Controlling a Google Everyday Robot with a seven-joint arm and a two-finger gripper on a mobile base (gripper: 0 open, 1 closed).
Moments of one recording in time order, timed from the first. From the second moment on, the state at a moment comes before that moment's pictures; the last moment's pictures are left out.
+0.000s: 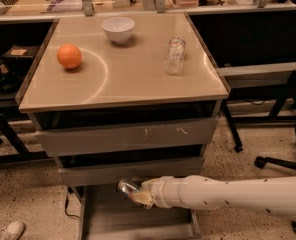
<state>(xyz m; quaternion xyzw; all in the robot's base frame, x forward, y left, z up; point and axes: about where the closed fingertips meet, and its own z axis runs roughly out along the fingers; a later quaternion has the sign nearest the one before) 0.475 0.017 0.479 -0.34 0.85 0.25 0.31</state>
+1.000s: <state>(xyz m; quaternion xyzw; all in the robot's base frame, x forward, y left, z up) 0.472 -0.002 0.551 -0.33 0.84 0.24 0.35</state>
